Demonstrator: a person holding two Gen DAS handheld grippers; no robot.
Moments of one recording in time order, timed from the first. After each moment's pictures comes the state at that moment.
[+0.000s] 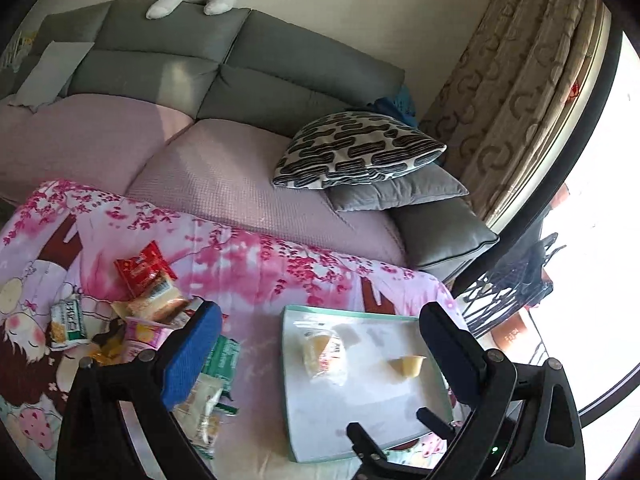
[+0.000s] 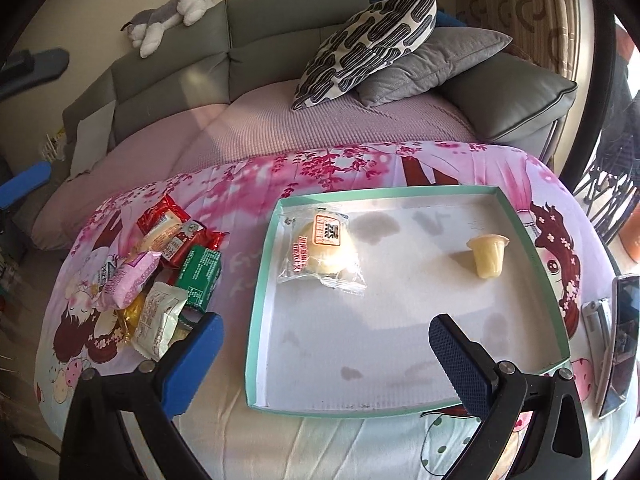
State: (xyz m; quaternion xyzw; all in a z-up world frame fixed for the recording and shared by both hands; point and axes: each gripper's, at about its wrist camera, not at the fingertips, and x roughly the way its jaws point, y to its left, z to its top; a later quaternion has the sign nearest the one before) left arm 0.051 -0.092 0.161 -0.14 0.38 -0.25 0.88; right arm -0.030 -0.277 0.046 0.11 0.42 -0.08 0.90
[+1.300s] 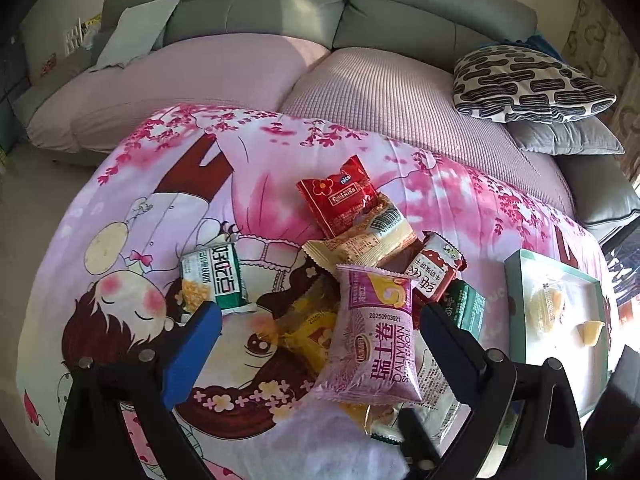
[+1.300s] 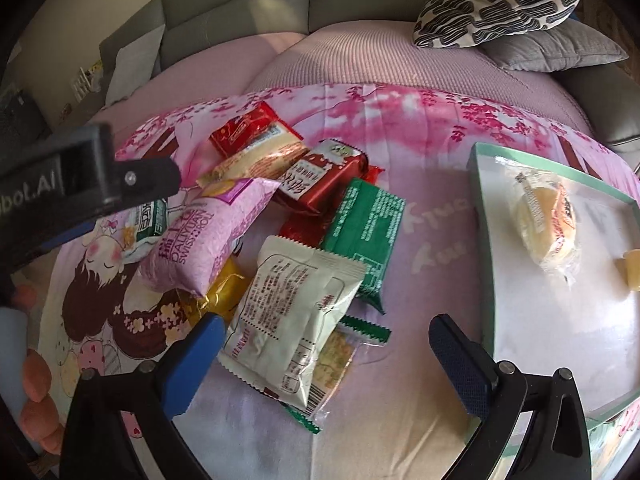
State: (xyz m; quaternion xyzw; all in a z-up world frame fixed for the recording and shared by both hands) left arm 0.108 0.021 0.035 -0.04 0.50 -0.04 0.87; right arm 0.054 -0.114 -0.023 0.07 0.50 0.03 0.86
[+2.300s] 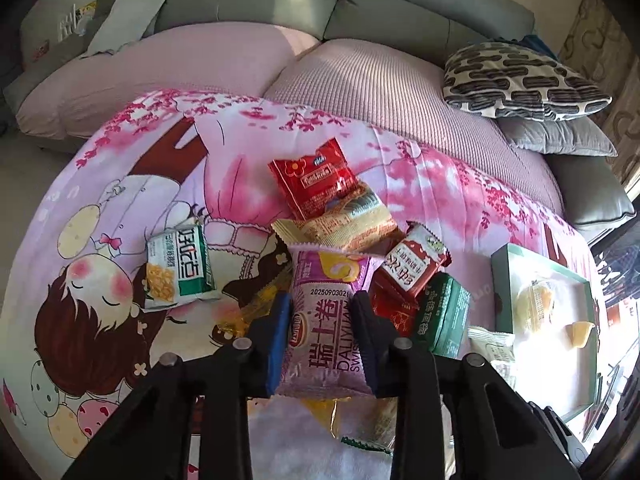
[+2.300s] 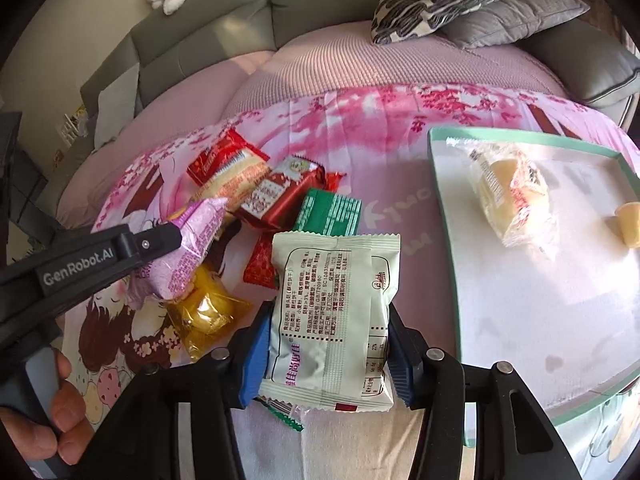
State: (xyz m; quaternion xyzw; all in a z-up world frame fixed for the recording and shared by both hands) left arm 0.106 0.011 0.024 -0.07 0.50 -0.05 0.86; right arm 0.040 -0.156 -0.004 0.14 0.47 0.00 0.87
